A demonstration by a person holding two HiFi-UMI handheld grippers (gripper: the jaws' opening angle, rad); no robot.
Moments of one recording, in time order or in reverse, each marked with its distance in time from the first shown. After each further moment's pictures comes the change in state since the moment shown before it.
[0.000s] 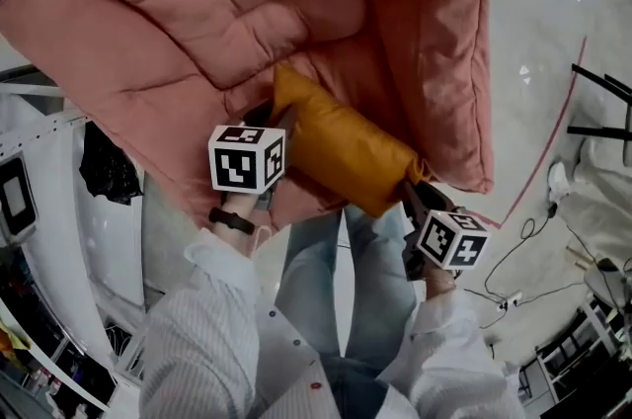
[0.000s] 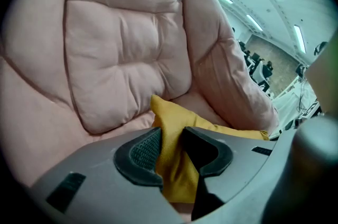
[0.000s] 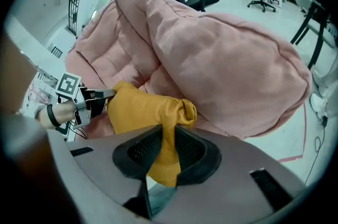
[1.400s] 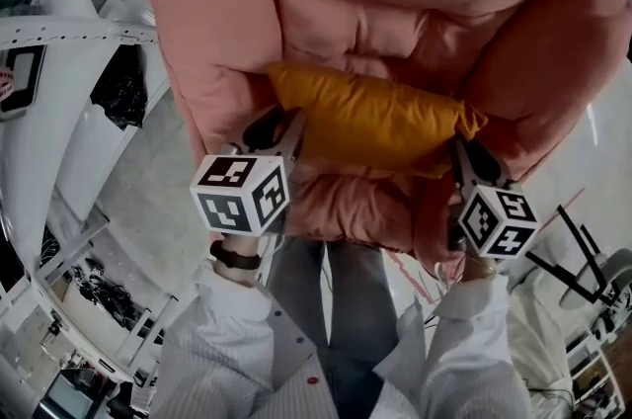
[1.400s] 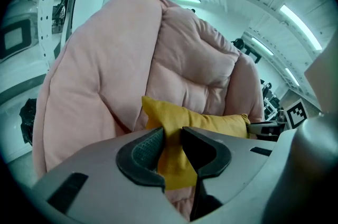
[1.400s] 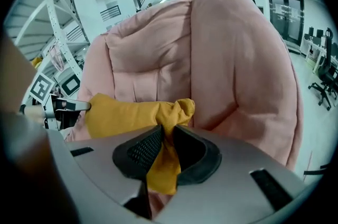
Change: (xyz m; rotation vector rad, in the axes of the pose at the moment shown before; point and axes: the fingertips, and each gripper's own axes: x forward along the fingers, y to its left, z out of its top) left arm -0.124 0.090 0.077 -0.473 -0.369 0.223; right arm 0.054 0.146 0.282 -0.698 -0.085 0.098
